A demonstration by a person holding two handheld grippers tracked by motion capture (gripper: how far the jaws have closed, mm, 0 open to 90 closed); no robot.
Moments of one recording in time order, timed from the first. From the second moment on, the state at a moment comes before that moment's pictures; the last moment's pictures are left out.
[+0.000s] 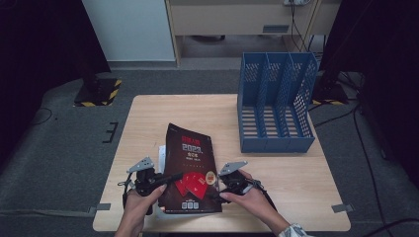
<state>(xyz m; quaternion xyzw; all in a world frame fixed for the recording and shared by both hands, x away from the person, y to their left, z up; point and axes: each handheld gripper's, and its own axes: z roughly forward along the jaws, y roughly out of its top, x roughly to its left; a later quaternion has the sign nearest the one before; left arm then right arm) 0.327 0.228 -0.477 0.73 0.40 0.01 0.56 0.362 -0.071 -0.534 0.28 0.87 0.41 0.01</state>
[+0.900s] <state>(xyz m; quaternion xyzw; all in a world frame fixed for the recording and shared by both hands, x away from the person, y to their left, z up) 0.333 0.245 -0.488 0.71 0.44 0.01 0.55 0.383 -0.057 -0.532 0.27 0.86 0.42 -0.05</state>
